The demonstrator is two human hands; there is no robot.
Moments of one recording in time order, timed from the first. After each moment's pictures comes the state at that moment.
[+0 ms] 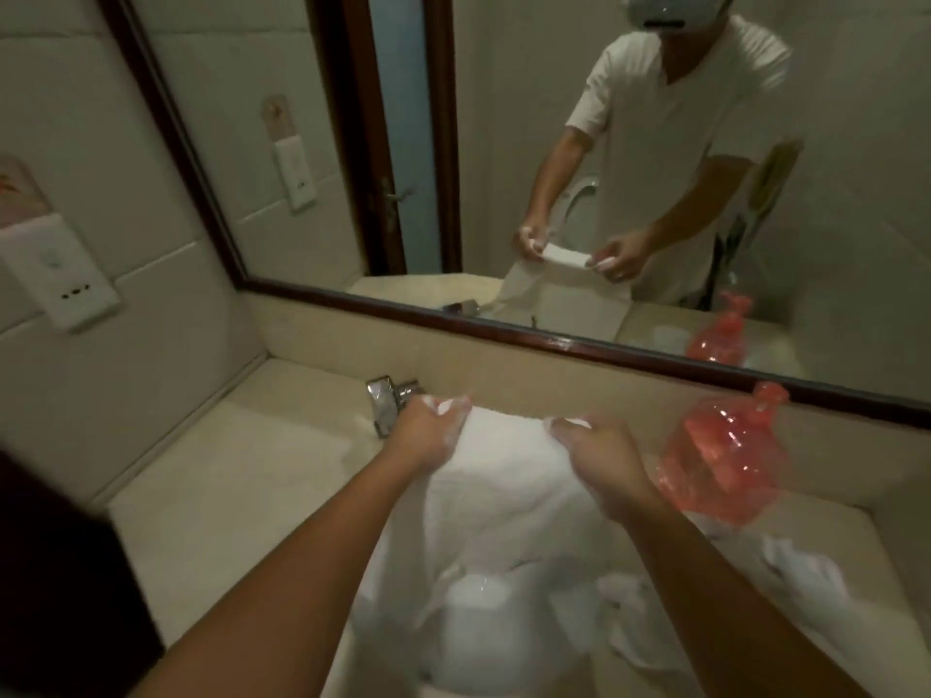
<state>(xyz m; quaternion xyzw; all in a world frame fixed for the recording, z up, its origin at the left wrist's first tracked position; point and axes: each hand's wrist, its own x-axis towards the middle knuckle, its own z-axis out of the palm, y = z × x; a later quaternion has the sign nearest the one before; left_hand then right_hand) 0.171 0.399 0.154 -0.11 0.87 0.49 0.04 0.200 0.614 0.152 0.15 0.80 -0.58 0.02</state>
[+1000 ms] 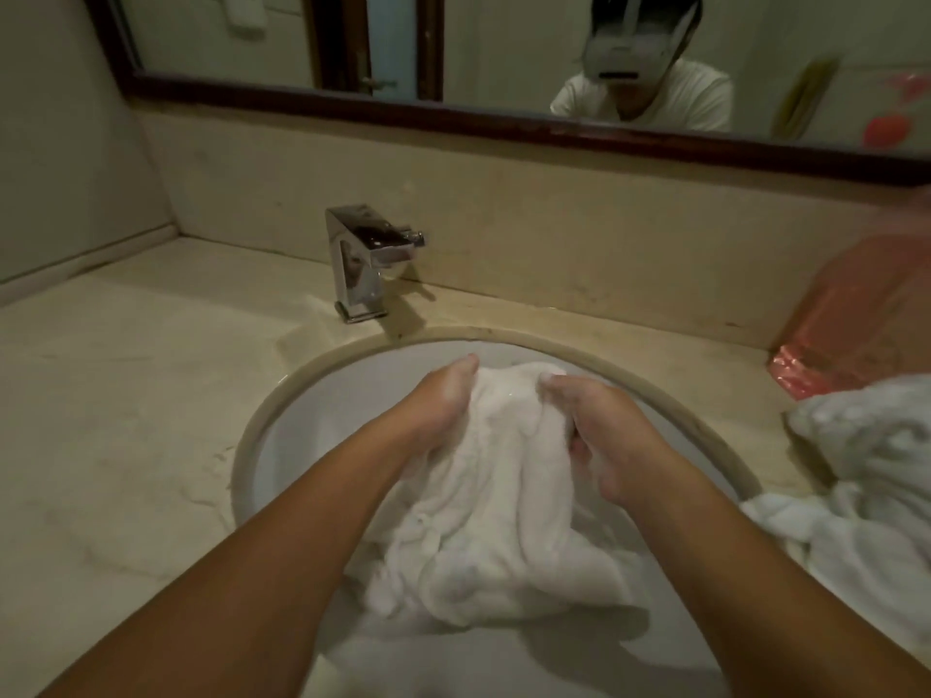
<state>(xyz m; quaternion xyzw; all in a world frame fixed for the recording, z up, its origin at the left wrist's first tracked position) 0.122 0.374 -0.114 -0.12 0.76 0.62 0.18 0.159 0.544 -0.103 0.17 0.67 -0.72 0.08</state>
